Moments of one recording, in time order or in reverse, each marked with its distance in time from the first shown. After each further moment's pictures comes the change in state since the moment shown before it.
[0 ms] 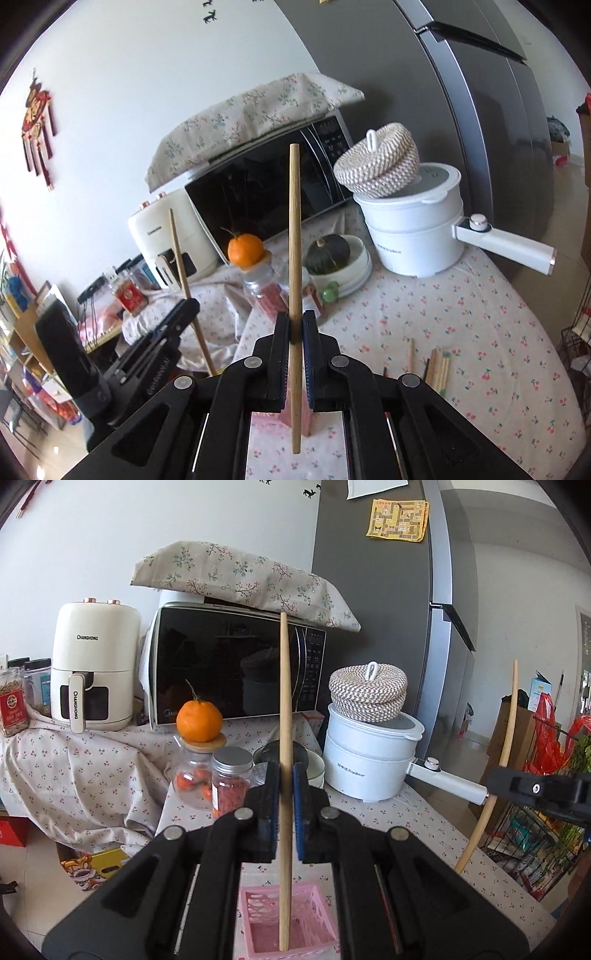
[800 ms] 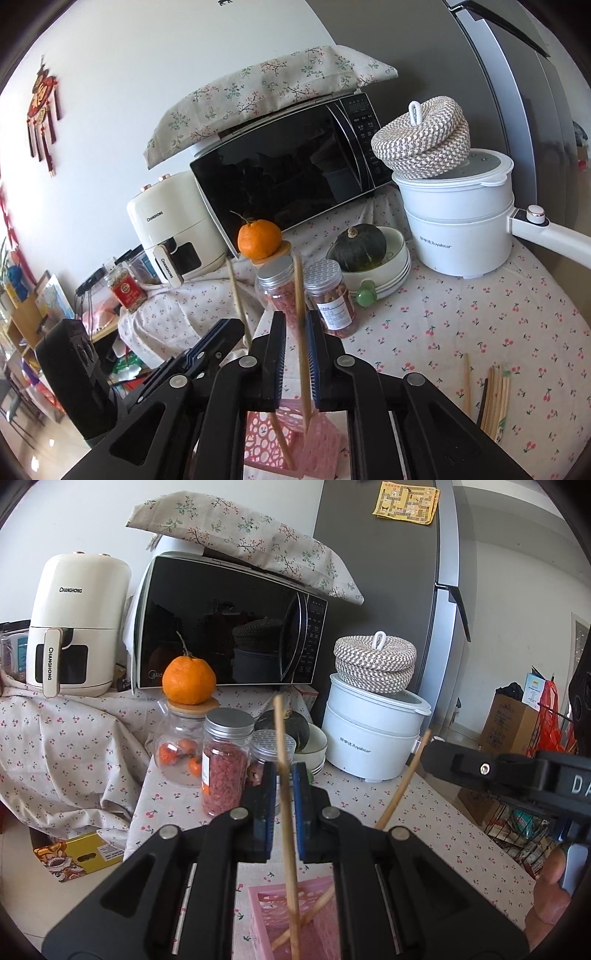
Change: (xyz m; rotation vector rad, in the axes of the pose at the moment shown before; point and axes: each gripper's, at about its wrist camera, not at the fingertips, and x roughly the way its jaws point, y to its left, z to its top) left arm 0.035 0.019 -0.027 -0.018 0.082 -0.076; right arm 0.093 0.019 -0.021 -0.030 0.027 0.043
